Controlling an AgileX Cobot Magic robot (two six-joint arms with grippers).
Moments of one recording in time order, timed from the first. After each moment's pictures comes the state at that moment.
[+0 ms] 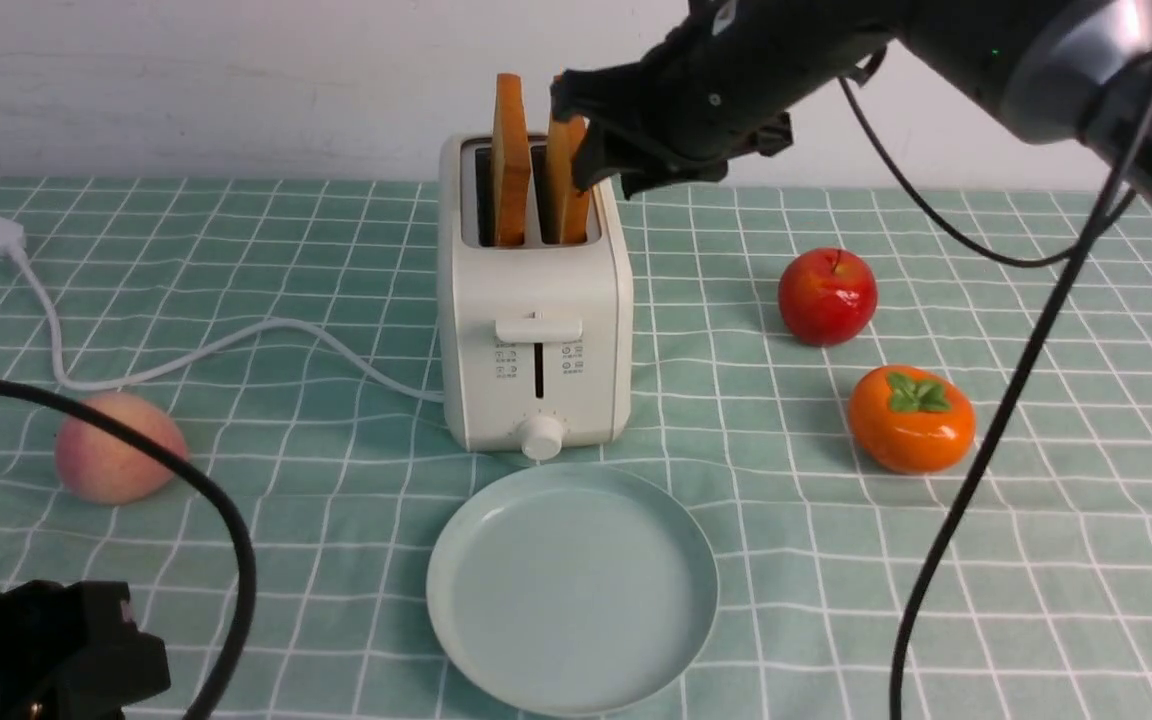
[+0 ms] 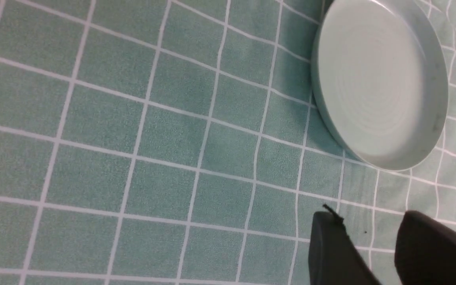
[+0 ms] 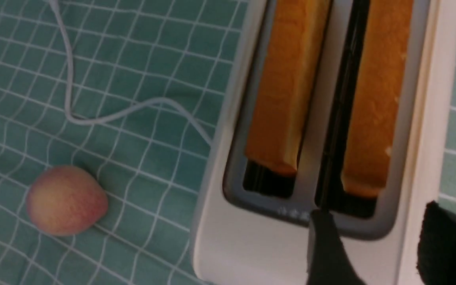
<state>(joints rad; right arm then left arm) 0.45 2.14 -2.28 0.30 0.95 0.13 -0.11 0.78 -0.61 -0.40 0.82 -0.30</state>
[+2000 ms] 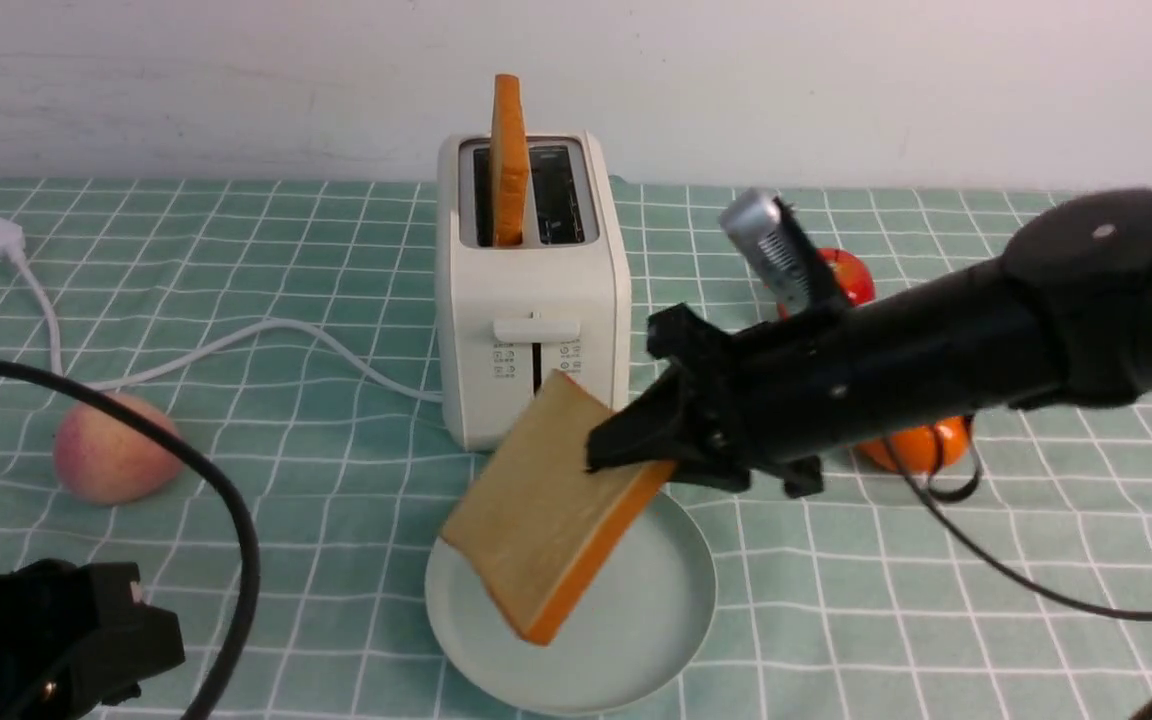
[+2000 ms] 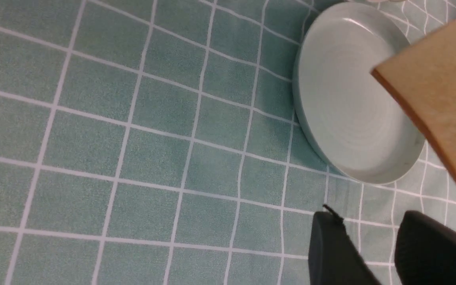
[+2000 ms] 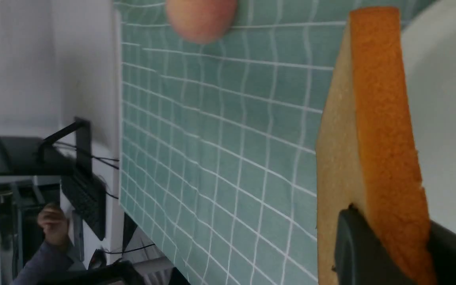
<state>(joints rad) 0.42 1.72 -1.15 1.36 0.76 -0.54 -0.15 0.78 -0.61 -0.41 0.77 -0.30</state>
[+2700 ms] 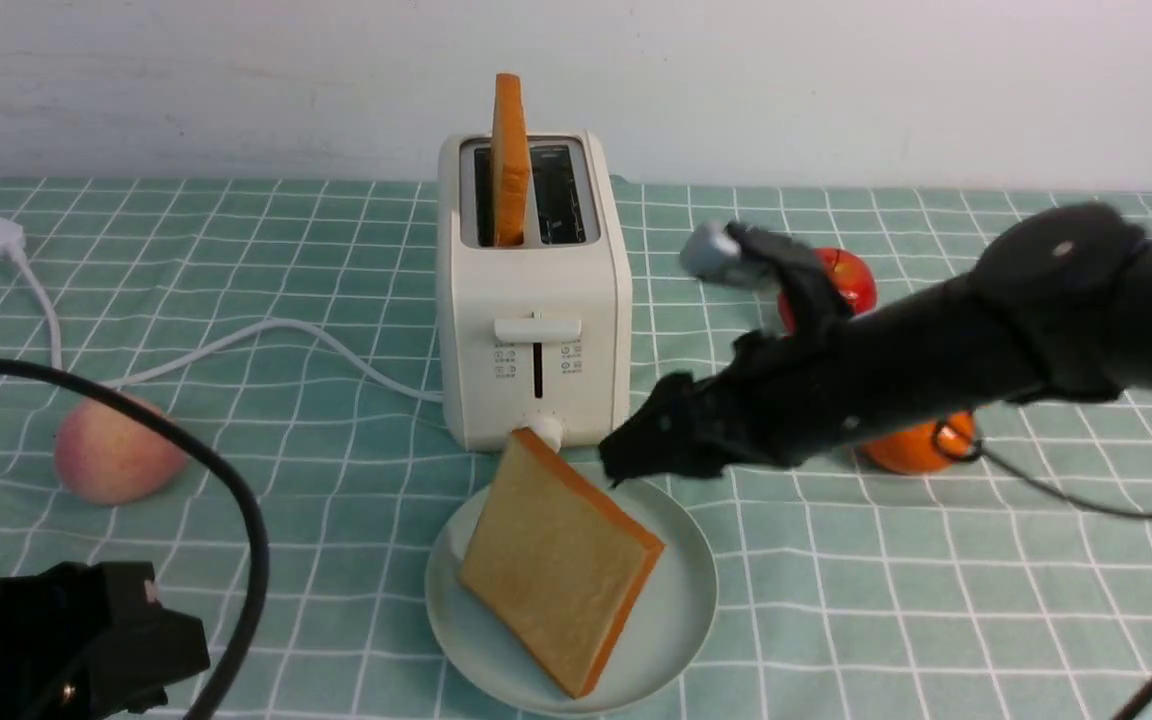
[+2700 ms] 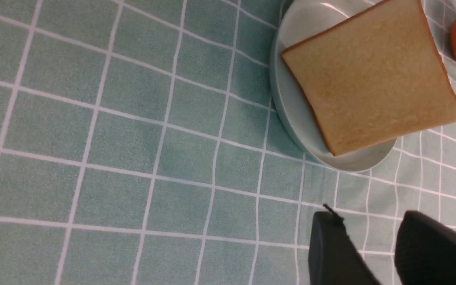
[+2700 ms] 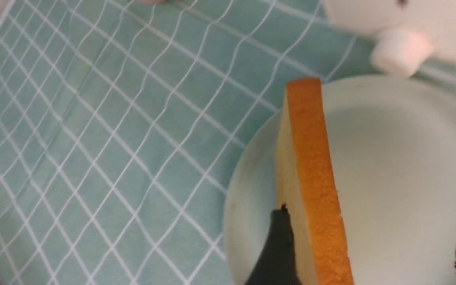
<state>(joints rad) 0.34 1.69 -1.23 0.98 0.70 -0.77 -0.16 0.78 -0.61 -0.48 0.78 -0.30</state>
